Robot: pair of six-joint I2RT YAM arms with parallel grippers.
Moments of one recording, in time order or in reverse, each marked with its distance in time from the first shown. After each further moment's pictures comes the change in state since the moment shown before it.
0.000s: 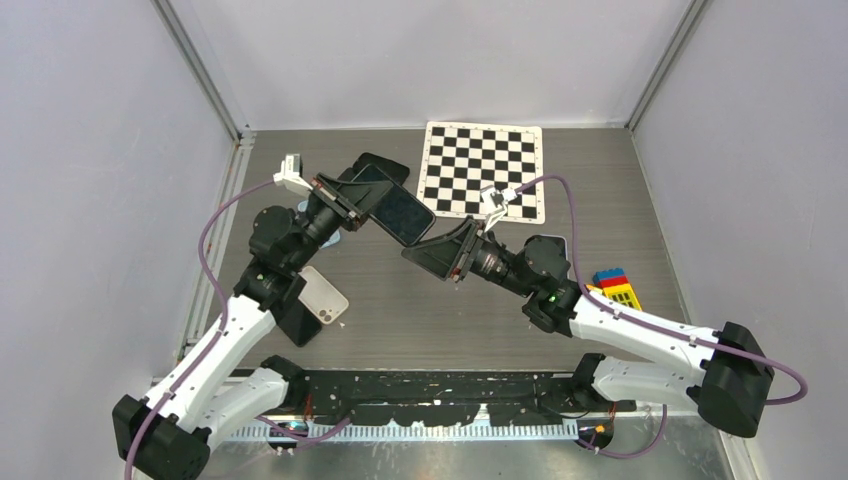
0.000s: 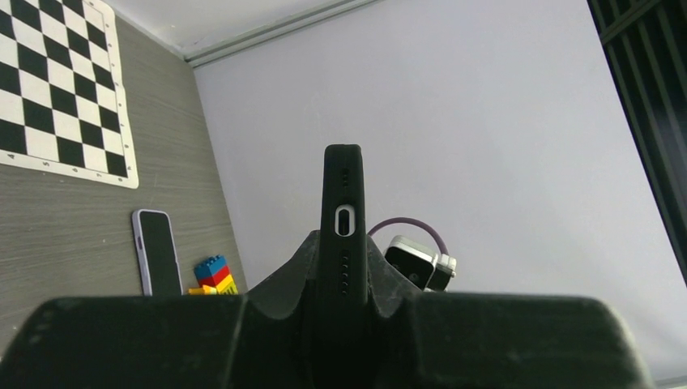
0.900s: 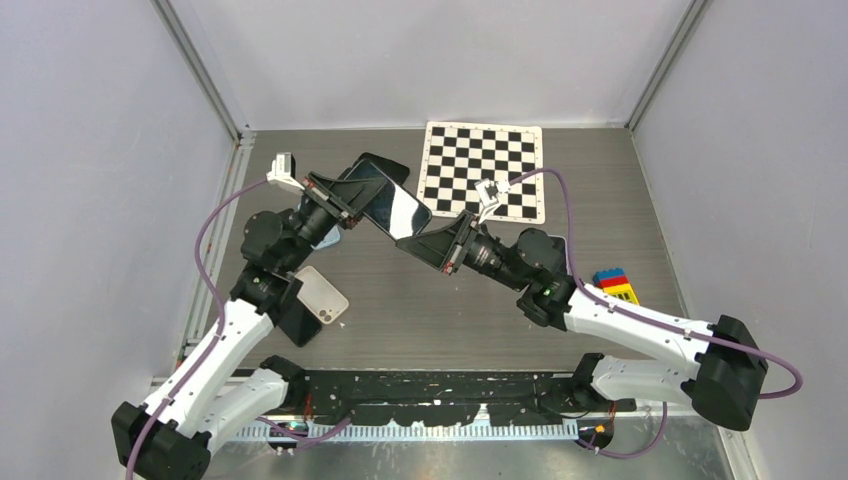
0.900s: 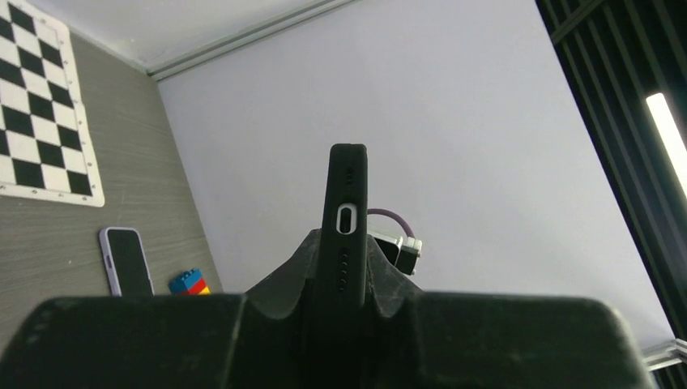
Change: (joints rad) left arm 0.010 -0.023 -0.017 0.061 0.026 -0.030; right arm -0.005 0.048 0.052 -0.027 0.037 0.032
